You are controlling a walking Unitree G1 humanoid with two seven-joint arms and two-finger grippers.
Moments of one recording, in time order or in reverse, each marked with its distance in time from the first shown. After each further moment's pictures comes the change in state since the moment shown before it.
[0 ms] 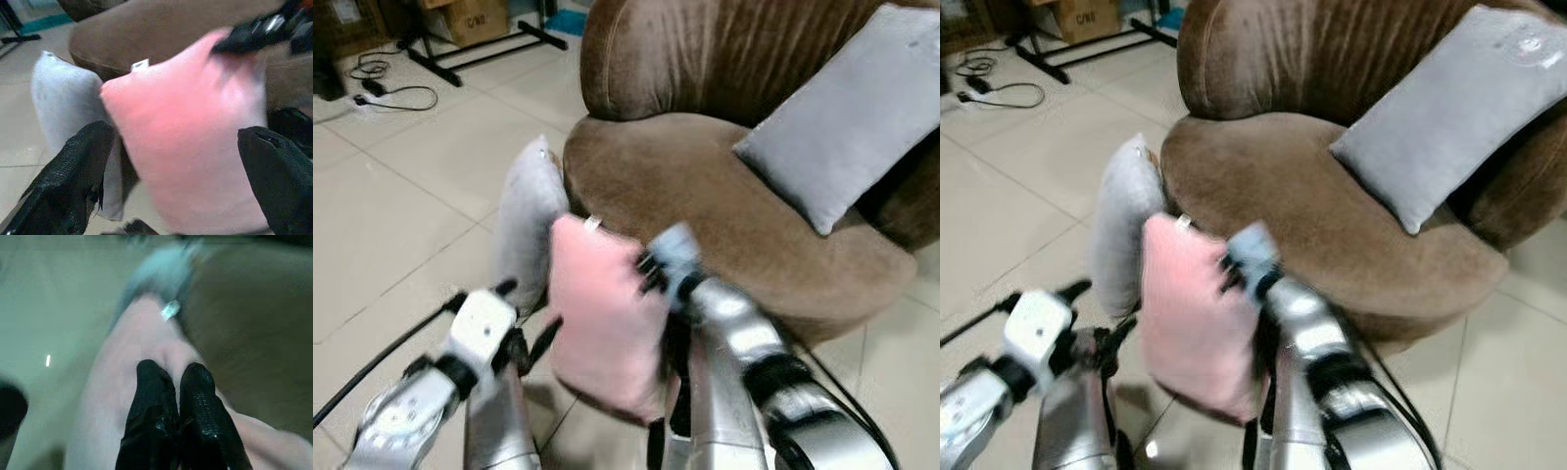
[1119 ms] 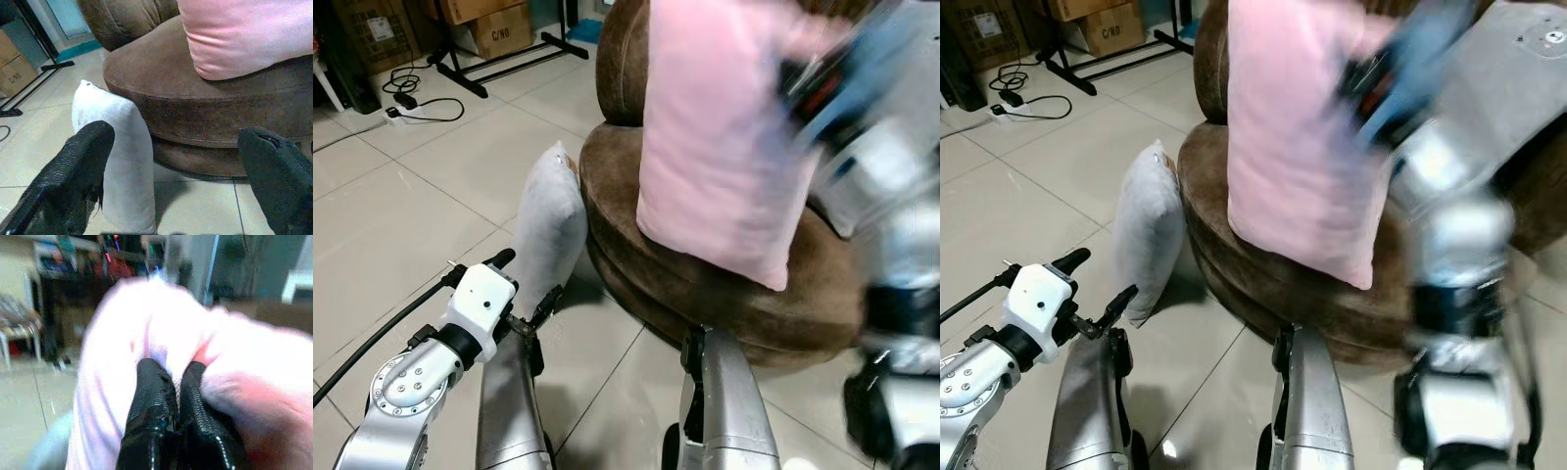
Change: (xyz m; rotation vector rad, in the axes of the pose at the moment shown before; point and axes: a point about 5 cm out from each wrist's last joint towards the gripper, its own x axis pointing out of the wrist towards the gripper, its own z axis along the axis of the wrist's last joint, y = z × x) left arm 0.016 0.016 0.010 0.045 -0.090 0.050; right arm -0.072 -0.083 0.164 -0.045 -0.375 -0.357
